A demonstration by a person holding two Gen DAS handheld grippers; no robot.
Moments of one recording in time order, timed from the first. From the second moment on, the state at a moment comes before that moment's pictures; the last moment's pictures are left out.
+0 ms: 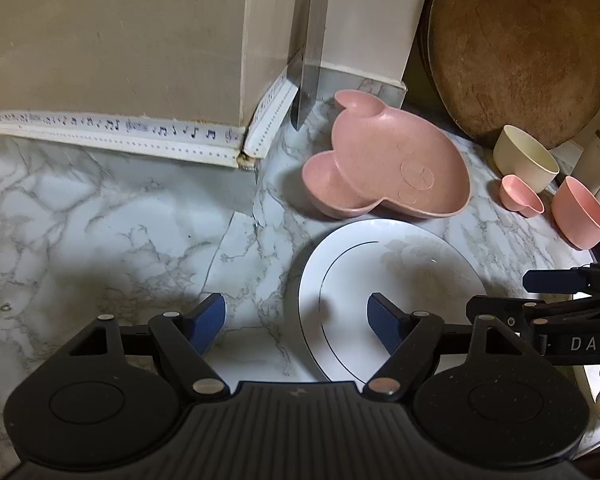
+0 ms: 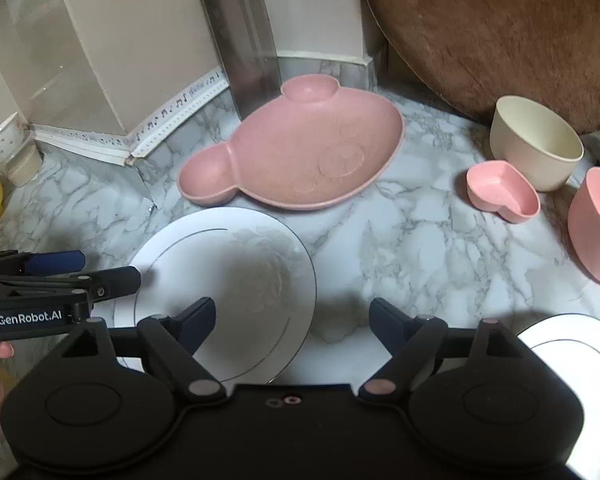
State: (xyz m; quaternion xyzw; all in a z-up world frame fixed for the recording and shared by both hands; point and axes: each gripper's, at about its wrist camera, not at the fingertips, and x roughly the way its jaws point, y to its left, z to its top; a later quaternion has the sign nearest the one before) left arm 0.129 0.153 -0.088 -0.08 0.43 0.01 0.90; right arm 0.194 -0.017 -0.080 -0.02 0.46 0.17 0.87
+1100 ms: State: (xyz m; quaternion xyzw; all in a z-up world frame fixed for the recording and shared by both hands) left arm 0.148 0.196 -0.111 -0.27 0.47 -0.03 0.84; right arm 0.222 -0.054 -0.096 0.13 0.52 0.17 0.83
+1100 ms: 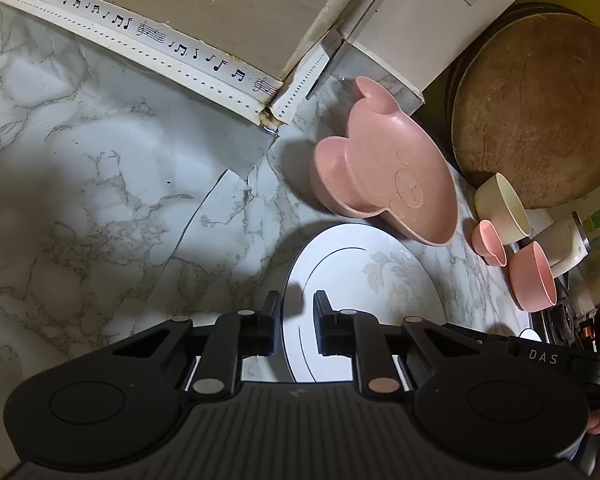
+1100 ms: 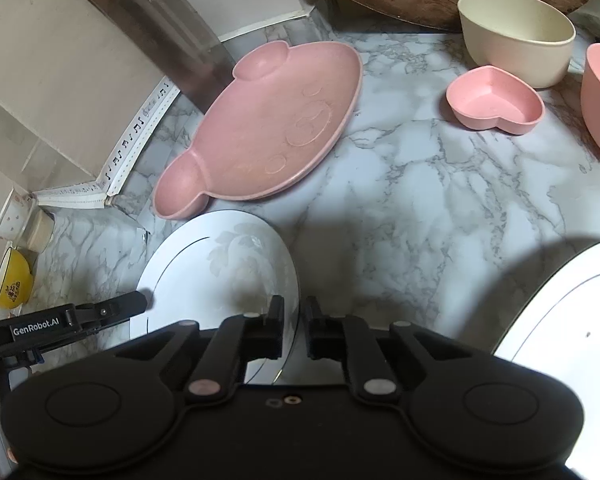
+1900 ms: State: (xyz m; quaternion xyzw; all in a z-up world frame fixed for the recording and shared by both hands) left arm 0.142 0.190 -0.108 -0.25 0.46 -0.03 0.85; right arm 0.215 -0.061 -0.094 0.12 0.51 0.17 0.84
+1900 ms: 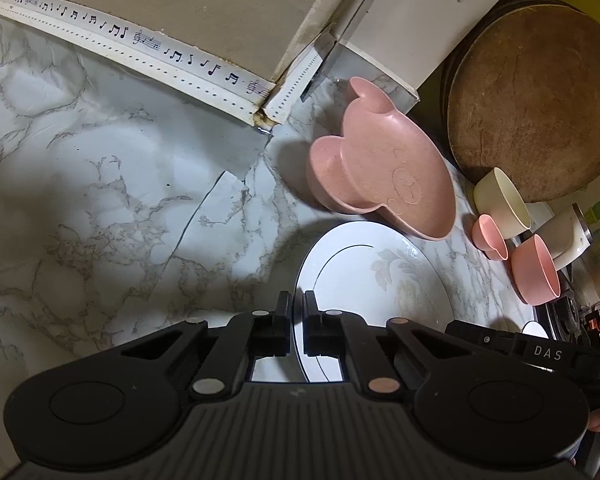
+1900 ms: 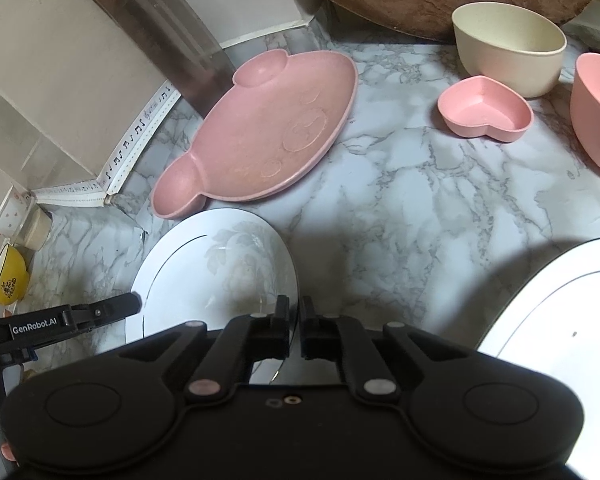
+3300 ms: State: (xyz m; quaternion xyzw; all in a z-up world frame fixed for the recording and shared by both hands) left arm 0.141 0.025 -0.055 -0.20 0.47 -0.17 0.84; right arm 0.131 -0.240 -0.044 0.21 0.47 0.07 0.85
